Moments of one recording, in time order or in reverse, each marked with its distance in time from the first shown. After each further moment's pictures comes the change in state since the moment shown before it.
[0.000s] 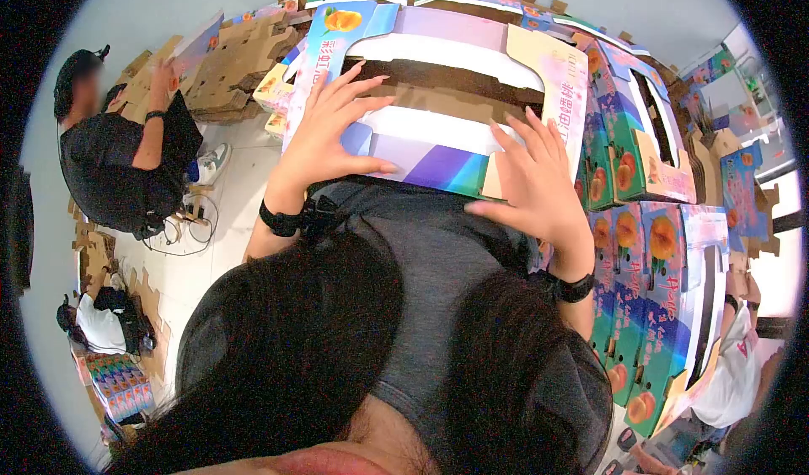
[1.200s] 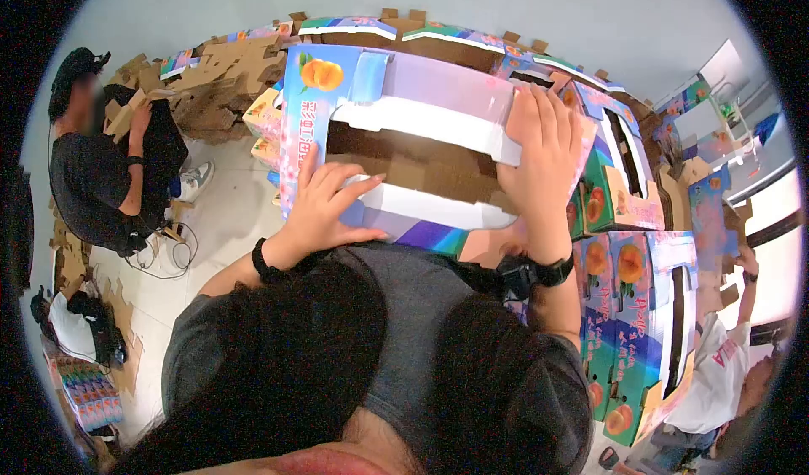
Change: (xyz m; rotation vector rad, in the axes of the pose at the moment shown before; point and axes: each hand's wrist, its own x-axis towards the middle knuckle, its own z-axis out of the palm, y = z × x) left_hand -0.050 0.024 0.028 0.128 0.196 0.103; right_hand 0.062 0.013 -0.016 -0.387 0.518 0.023
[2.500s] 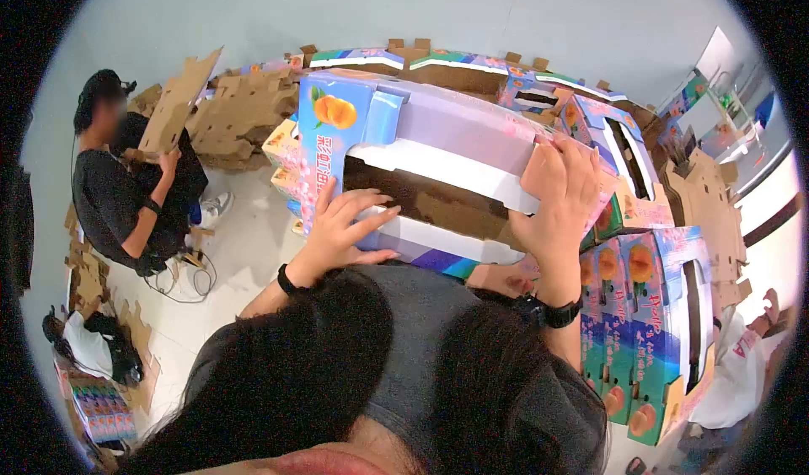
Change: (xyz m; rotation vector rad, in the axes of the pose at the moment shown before) left_hand -0.002 0.001 -0.012 0.025 0.072 0.121; right_hand -0.031 -0.020 -0.038 0.034 0.130 0.084
